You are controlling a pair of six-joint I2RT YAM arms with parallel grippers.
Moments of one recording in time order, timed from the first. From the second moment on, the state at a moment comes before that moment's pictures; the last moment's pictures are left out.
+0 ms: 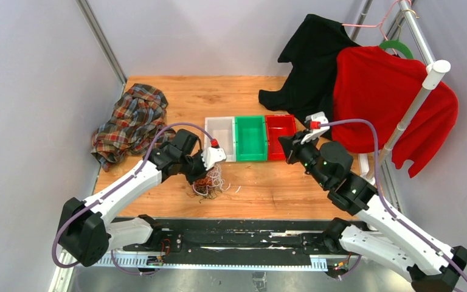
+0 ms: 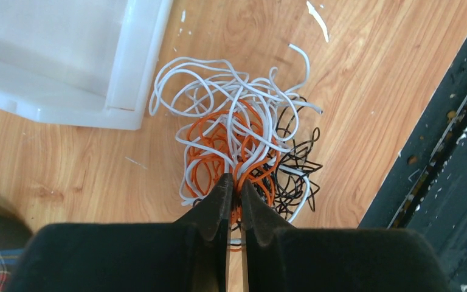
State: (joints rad) left arm -0.56 1.16 0.80 -0.62 0.33 0.56; right arm 0.80 0.74 0.74 -0.12 0.27 0.22
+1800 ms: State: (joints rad) left arm -0.56 1.11 0.88 -0.77 0.44 0.52; right arm 0.97 0.96 0.58 0.23 0.22 0.28
